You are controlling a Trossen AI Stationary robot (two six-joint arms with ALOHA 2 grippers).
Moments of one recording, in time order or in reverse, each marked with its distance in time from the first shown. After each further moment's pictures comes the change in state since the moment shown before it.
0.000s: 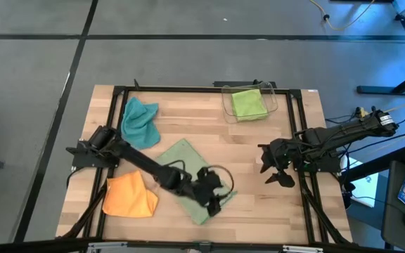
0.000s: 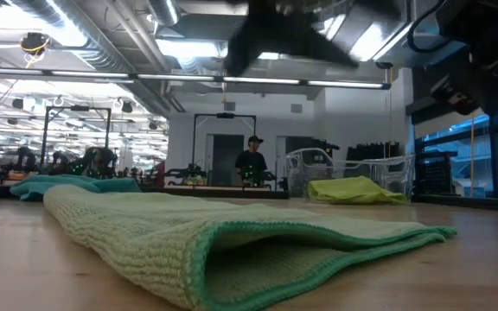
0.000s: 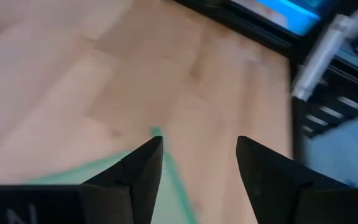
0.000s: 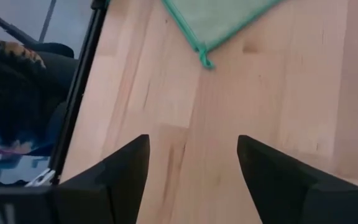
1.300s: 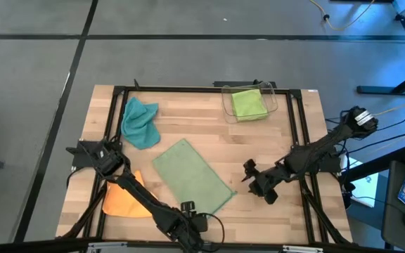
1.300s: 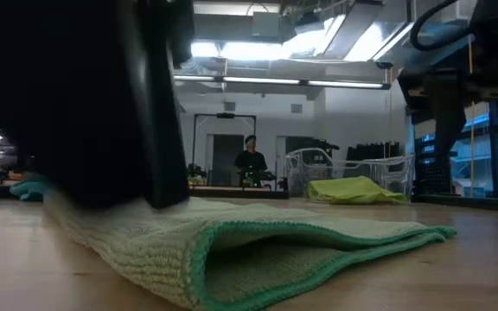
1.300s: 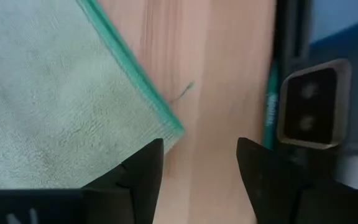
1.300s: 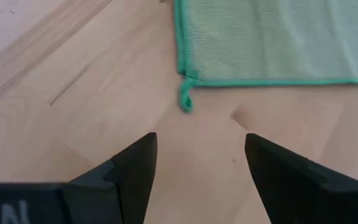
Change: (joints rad) left arm -0.245 0.287 0.379 -0.651 0.143 -0.083; right arm 0.309 0.450 0.000 0.431 0.499 -0.469
